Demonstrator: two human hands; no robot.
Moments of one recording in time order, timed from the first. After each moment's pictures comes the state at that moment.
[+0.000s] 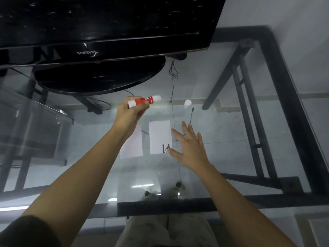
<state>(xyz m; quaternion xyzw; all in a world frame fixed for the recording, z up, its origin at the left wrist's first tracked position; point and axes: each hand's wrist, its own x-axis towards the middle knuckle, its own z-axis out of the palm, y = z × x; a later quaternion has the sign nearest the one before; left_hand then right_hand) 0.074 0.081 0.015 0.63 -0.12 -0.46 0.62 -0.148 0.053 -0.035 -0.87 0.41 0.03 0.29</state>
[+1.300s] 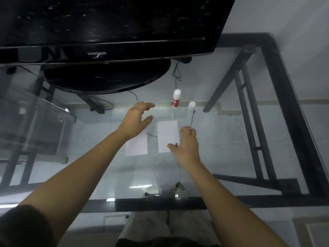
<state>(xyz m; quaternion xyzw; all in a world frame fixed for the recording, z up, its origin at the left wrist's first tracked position) 0.082 0.101 0.018 0.75 -0.55 -0.24 0.27 -0.110 0.068 -0.005 -0.73 0.56 -0.07 0.38</state>
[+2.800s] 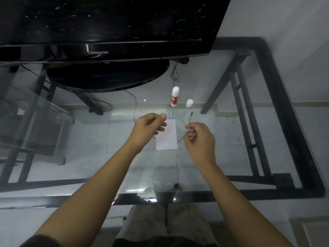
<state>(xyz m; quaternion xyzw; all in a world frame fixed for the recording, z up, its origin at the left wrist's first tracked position) 0.021 0.130 0.041 0.71 -0.30 -0.45 0.46 -0.149 0.075 0.027 -0.75 0.49 -0.28 0.33</state>
